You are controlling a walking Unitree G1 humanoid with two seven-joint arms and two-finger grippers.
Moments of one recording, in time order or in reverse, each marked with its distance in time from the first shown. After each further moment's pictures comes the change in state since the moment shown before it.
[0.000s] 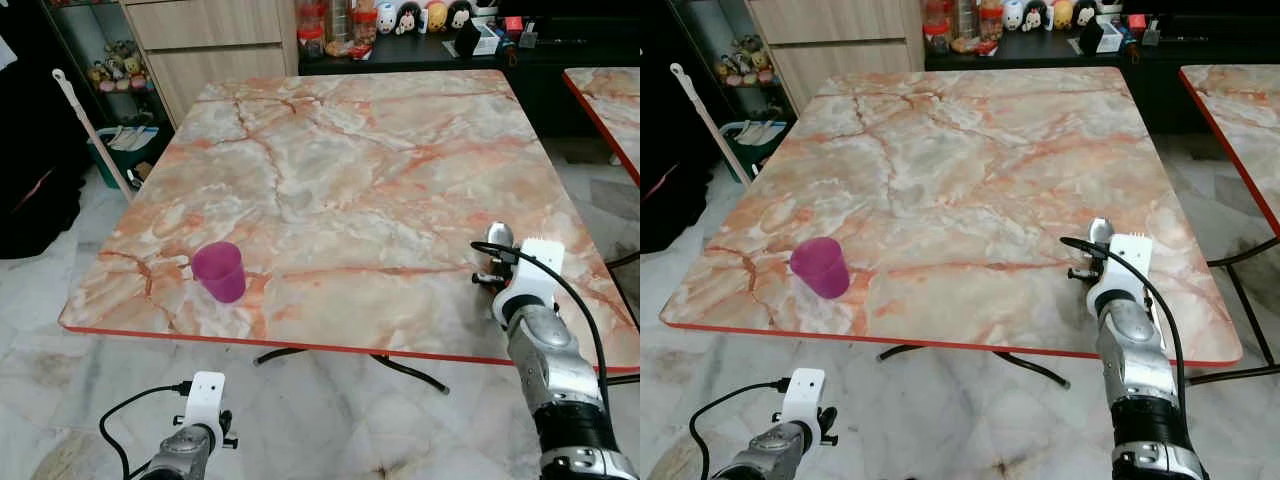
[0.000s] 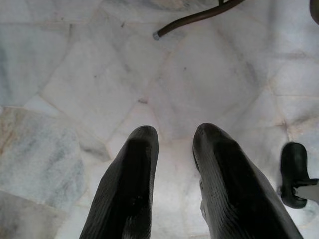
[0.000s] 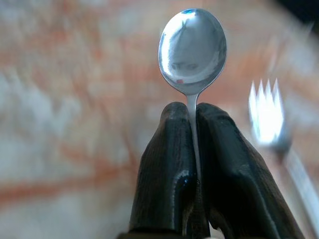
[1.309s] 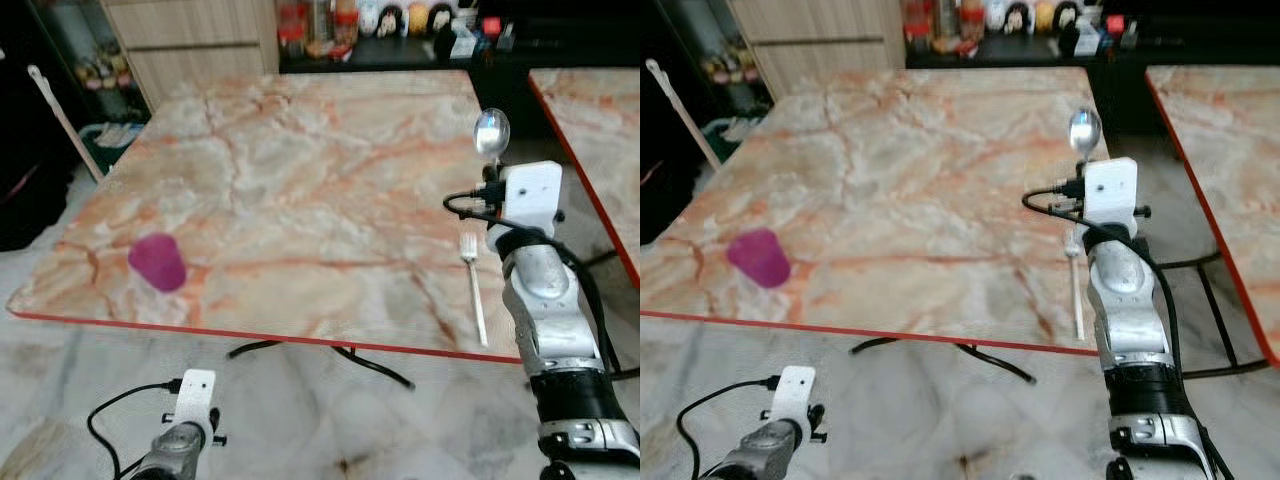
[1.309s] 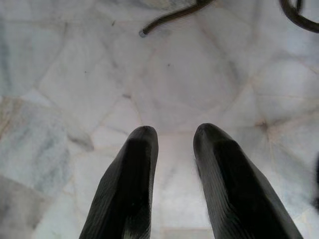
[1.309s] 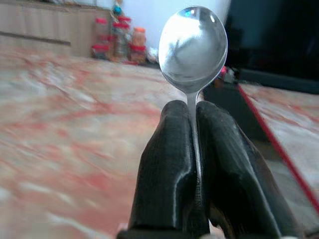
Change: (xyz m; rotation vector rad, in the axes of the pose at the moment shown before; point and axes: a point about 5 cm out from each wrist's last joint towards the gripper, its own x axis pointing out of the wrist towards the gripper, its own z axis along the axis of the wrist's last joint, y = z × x) left arm 0.000 0.001 0.001 0.017 -0.004 0.021; right arm 0.000 0.019 0.060 -0.171 -0.314 0.084
